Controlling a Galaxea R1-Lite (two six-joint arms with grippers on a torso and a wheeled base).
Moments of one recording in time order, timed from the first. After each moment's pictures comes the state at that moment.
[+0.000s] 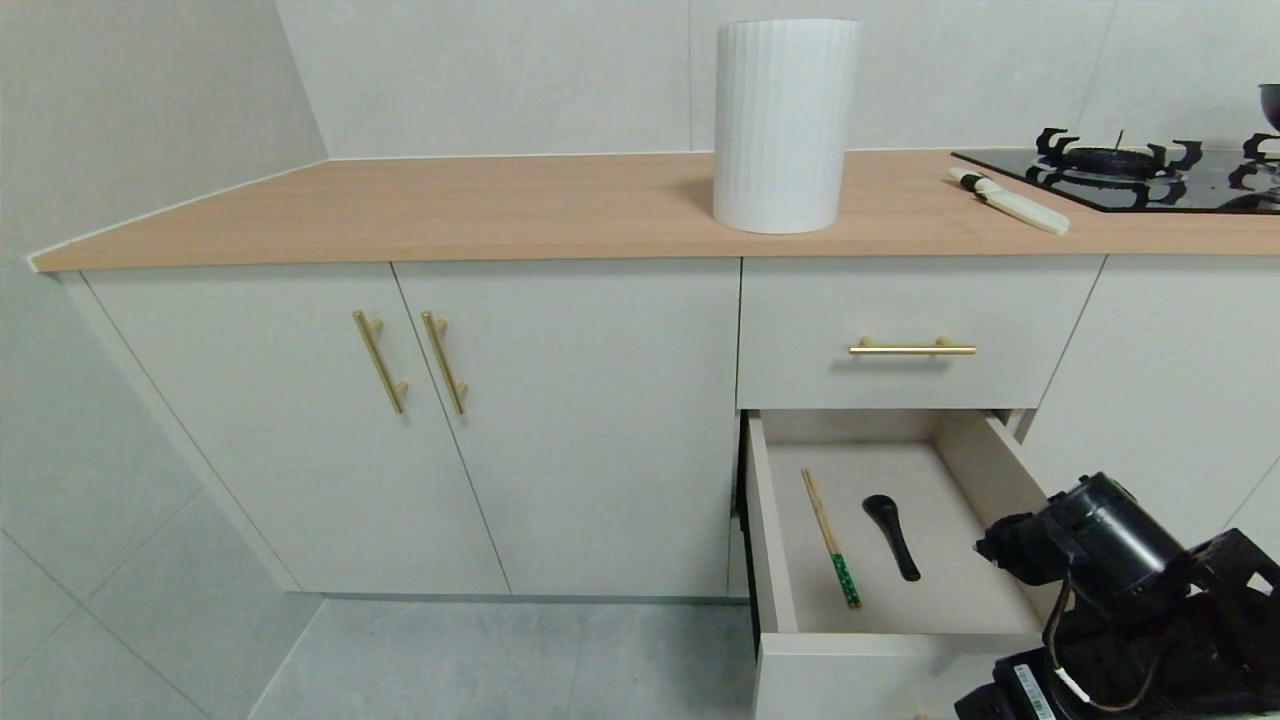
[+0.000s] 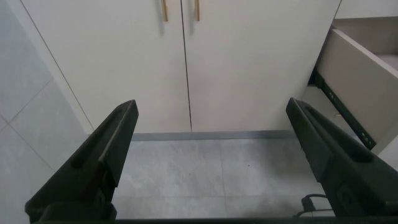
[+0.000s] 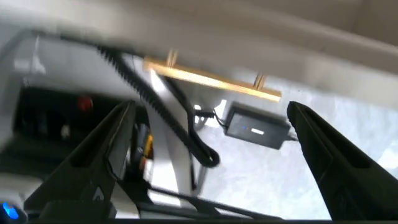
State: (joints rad) left arm 0.00 0.00 0.00 0.00 -0.03 0.01; right arm 0.52 1.62 -0.65 0.20 -0.16 0.29
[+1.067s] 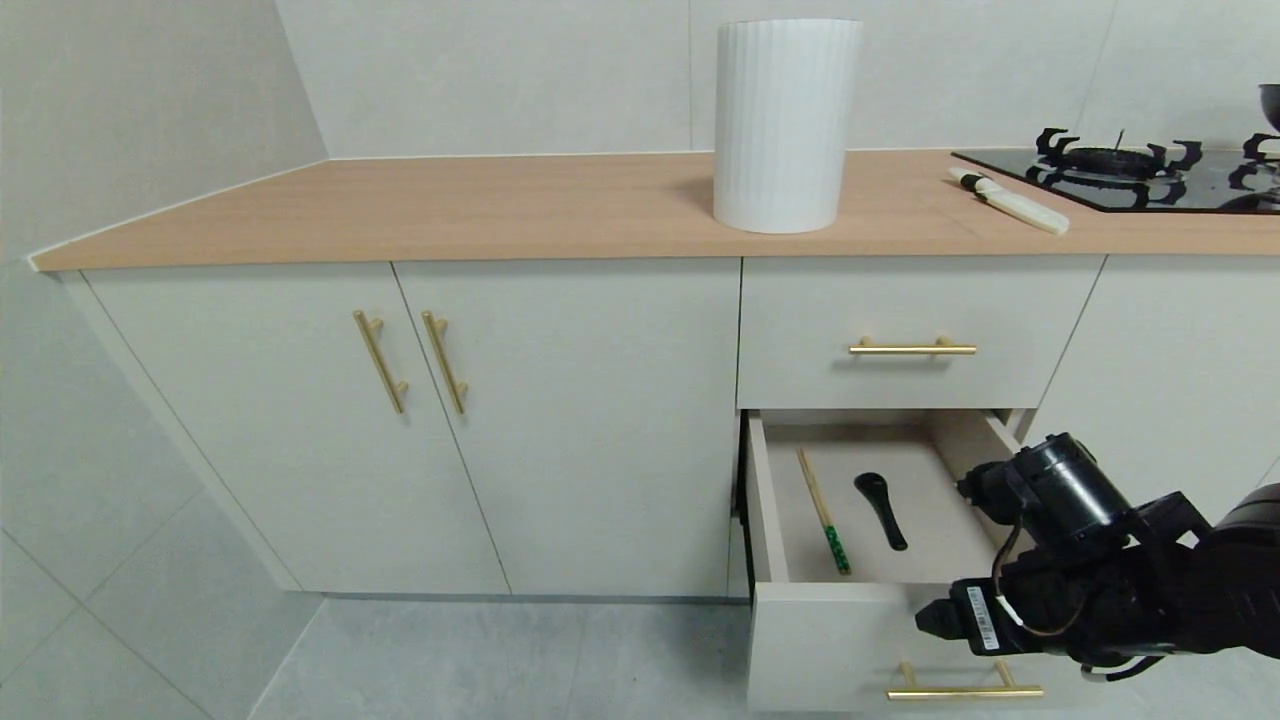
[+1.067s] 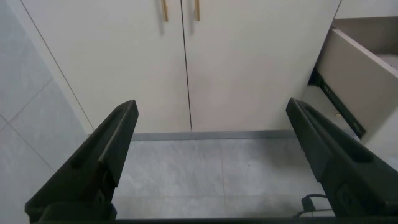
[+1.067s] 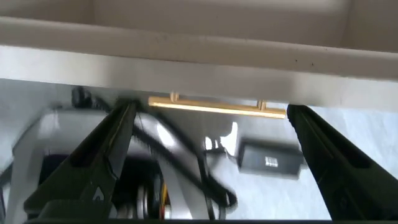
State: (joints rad) left arm 0.00 0.00 0.00 0.00 -0.03 0.01; right arm 0.47 1.72 -0.71 0.02 -0.22 0.35
